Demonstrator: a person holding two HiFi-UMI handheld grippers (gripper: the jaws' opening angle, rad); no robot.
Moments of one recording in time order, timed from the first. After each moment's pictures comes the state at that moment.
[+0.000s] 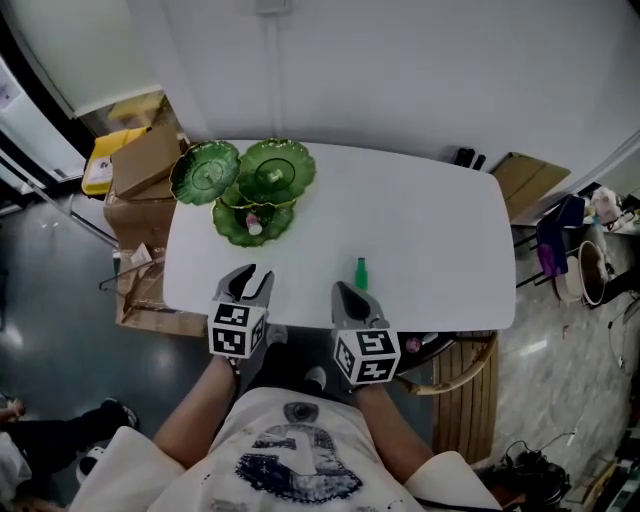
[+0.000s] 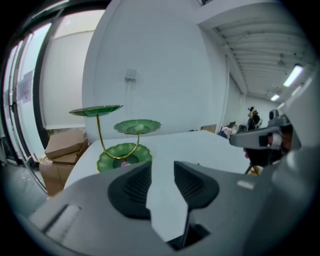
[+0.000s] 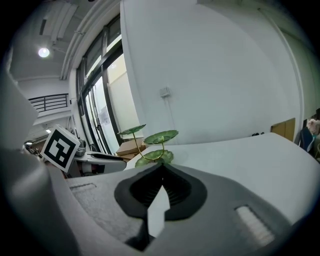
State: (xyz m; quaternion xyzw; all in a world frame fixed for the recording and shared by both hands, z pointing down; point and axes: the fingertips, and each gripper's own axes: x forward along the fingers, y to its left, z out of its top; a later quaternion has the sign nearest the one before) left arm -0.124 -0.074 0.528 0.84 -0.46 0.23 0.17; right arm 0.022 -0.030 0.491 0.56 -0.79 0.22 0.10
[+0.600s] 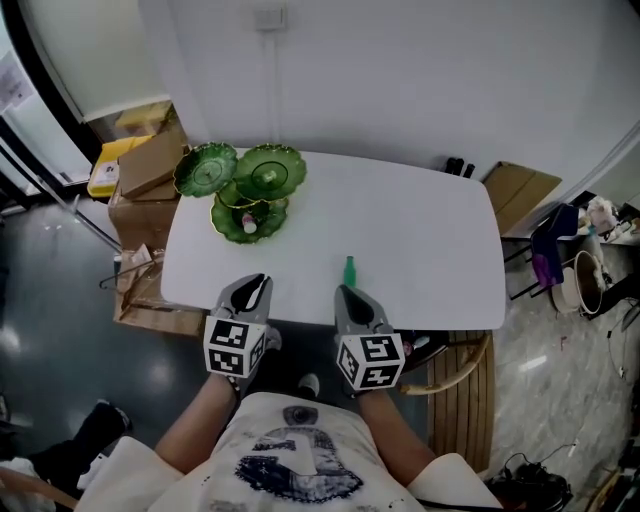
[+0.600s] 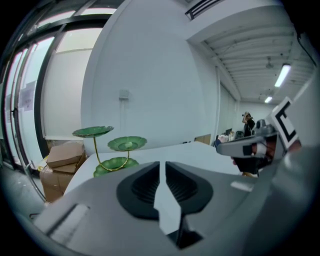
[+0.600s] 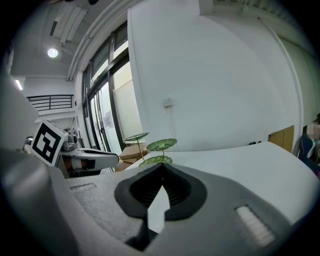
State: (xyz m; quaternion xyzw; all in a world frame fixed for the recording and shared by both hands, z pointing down) left arm -0.090 -0.012 0.465 0.86 -0.46 0.17 0.12; right arm 0.050 0.016 0.456 0.56 -0.80 0.18 0.08
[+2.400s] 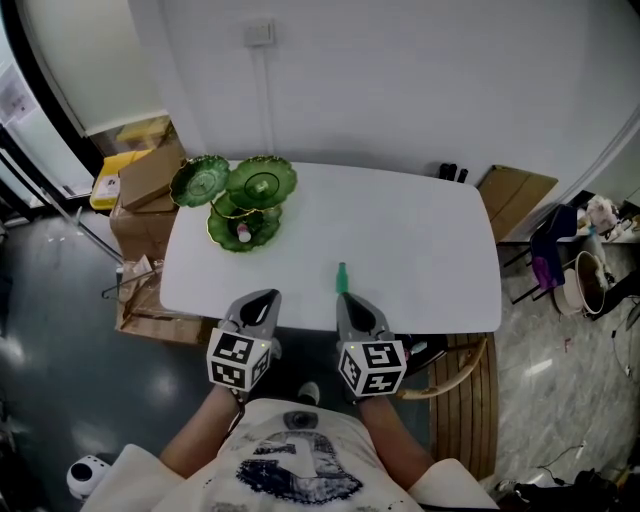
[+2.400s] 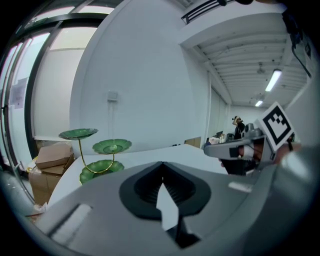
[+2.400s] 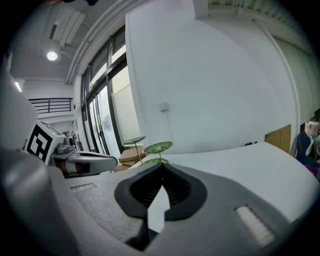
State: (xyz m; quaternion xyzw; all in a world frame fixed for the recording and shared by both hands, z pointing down) left arm -0.047 0.016 0.452 0.89 -0.42 0.16 0.11; right arm 0.079 0.029 0.445 0.57 -0.80 0.18 0.06
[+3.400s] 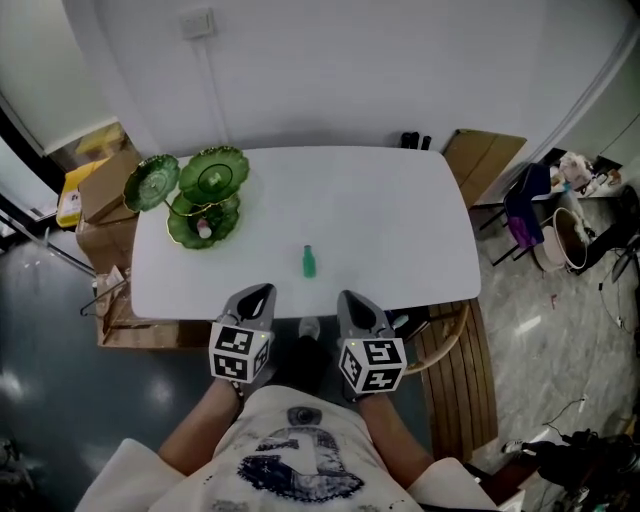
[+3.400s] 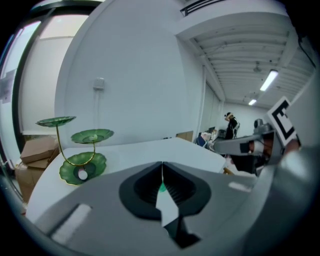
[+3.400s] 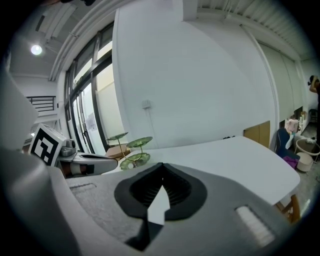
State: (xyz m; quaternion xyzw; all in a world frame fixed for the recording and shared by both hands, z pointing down) left arm 0.017 0.017 0.490 0.90 -0.37 0.18 0.14; right arm 0.150 0.061 0.470 0.63 -0.74 0.21 0.08
